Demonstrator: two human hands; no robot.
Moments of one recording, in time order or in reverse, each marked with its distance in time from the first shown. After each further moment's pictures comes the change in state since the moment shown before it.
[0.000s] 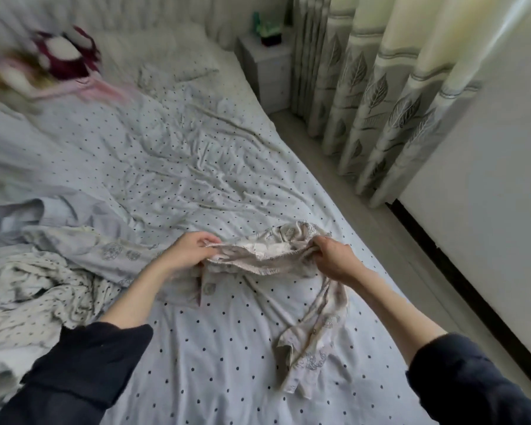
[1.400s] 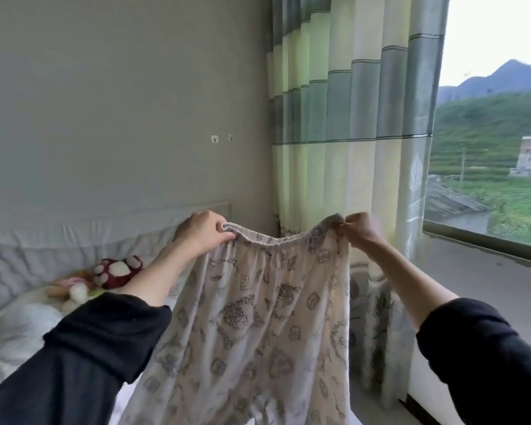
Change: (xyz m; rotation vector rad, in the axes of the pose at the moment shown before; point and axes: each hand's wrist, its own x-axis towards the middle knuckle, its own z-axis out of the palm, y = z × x) left_hand -0.202 0.272 -0.193 0.572 0.839 0.628; right_hand -0.109 -0.150 -0.342 0.508 0.877 -0.085
